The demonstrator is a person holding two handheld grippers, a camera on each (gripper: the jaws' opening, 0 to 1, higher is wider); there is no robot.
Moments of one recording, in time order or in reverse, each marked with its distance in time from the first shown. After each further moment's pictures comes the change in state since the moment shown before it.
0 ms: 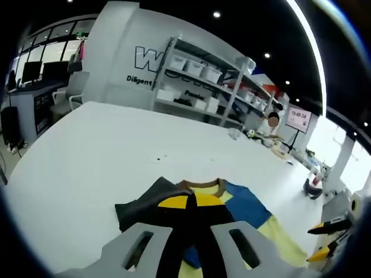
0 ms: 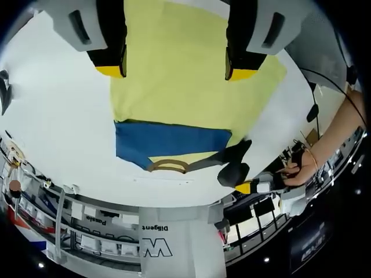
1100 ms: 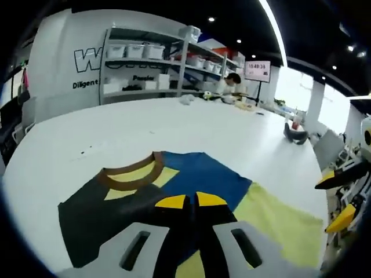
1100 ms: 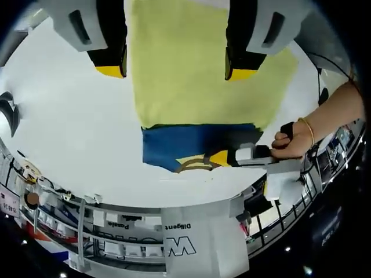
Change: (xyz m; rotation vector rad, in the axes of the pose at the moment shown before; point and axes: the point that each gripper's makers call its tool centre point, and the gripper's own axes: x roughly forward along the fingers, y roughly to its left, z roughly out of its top) left arm 0.078 -0.128 -0.097 0.335 0.173 -0.279; right arm 0.000 -0.046 -0.008 0.116 -0.021 -0.108
